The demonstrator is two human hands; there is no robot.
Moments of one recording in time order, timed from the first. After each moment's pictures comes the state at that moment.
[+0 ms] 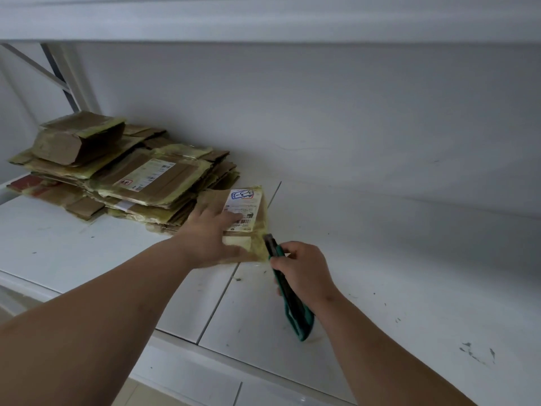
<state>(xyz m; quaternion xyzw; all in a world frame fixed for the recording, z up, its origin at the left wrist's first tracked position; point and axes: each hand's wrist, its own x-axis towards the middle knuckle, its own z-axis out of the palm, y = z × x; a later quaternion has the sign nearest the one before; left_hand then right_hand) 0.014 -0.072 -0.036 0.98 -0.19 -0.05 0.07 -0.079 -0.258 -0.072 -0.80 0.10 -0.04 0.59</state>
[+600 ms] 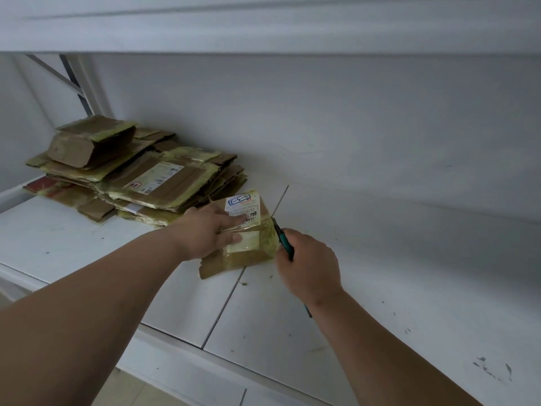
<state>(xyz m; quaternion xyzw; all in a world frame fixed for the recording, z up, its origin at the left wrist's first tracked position) 0.032 -0.051 -0.021 0.97 -0.24 -0.08 0.03 -0.061 -0.259 -0.073 -0.94 -0.02 -0.20 0.29</state>
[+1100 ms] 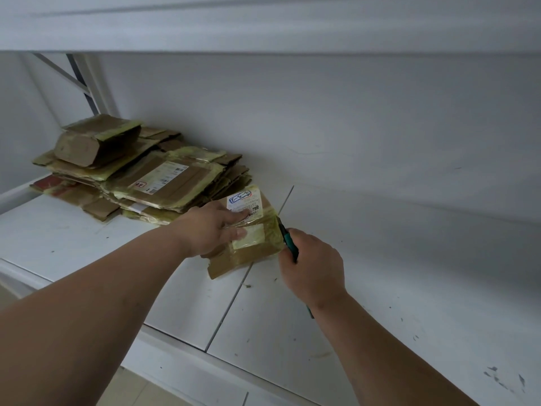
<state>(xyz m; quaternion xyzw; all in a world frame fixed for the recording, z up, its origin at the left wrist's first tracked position) 0.031 -0.054 -0.011 0.97 -0.21 -0.09 0.11 -0.055 -0.257 -0.076 -0.93 -0.01 -0.24 0.27</state>
